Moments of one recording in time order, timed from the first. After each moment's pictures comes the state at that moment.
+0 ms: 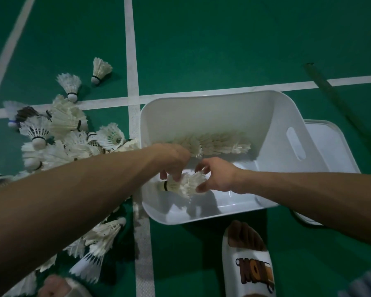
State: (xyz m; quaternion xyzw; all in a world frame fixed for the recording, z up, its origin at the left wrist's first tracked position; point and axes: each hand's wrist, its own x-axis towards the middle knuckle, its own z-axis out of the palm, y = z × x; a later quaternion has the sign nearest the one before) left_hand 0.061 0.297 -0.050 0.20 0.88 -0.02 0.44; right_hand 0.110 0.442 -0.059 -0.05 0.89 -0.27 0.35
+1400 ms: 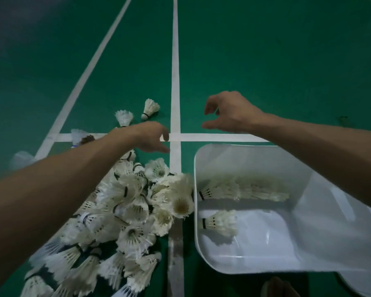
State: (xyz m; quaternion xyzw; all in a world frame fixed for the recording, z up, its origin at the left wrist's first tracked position) left_hand 0.004 0.128 0.045 0.09 0.97 0.06 0.23; right_hand -0.030 0.340 0.092 -0.25 0.96 -0.14 0.05
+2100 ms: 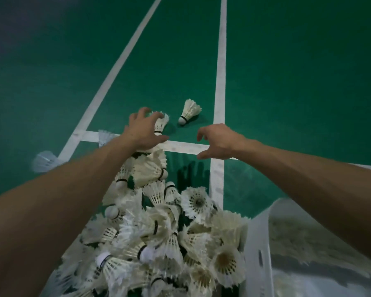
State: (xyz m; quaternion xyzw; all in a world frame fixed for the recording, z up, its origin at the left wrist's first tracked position) left_hand -0.082 -0.012 -0.053 -0.11 0.98 0.14 0.09; right_hand -0.127 0.203 -0.035 -0.33 0.92 -0.08 0.21
